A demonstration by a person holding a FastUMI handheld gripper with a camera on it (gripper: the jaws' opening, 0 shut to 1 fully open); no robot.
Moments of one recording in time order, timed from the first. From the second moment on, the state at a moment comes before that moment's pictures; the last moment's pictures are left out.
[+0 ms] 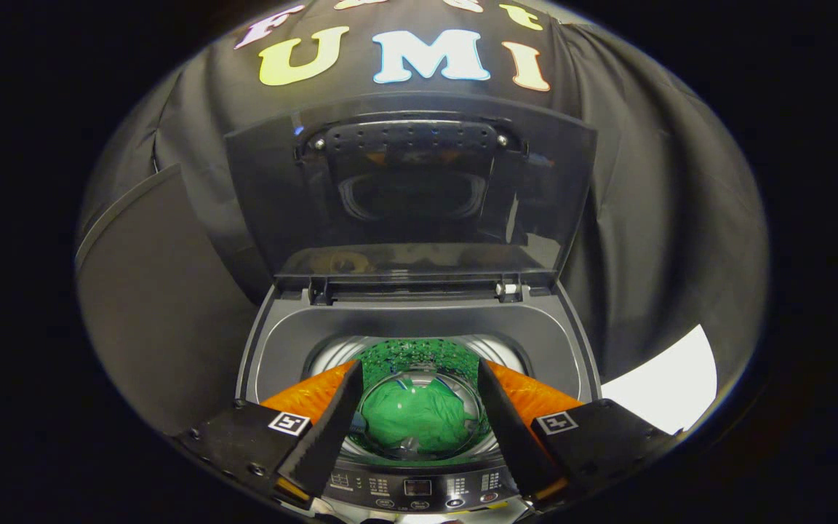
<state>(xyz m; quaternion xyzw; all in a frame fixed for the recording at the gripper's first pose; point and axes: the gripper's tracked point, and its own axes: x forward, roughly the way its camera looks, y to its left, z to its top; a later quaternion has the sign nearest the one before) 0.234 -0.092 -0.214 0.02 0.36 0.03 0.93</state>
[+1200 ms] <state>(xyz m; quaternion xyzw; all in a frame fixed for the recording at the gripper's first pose) 0.326 -0.077 -0.035 0.01 0.18 0.04 0.98</state>
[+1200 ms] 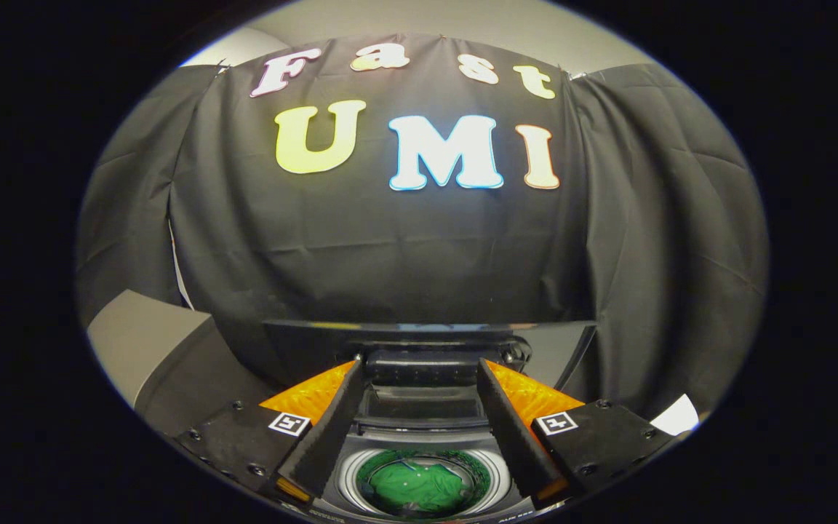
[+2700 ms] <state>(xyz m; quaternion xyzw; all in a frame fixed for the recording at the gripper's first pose) 0.368 -0.078 -0.043 0.03 0.14 0.03 0.99</state>
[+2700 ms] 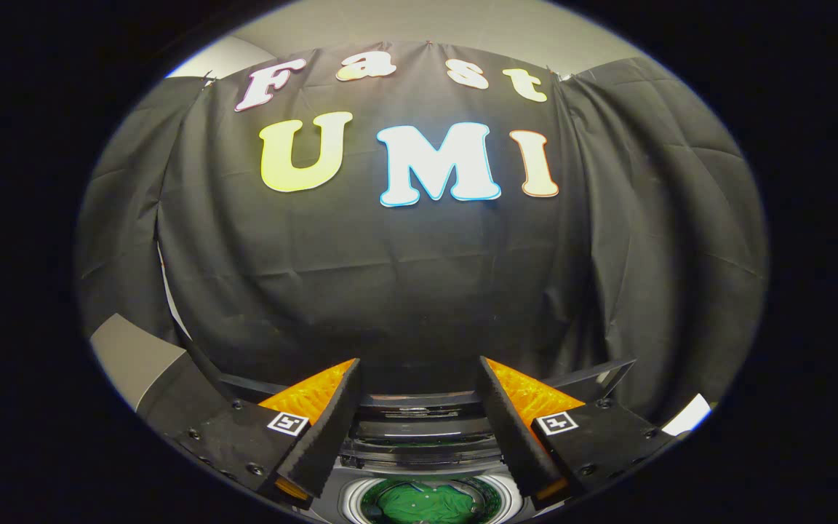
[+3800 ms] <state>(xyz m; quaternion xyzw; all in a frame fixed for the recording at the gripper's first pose) 0.289 -0.083 -0.059 0.03 0.12 0.04 0.99</state>
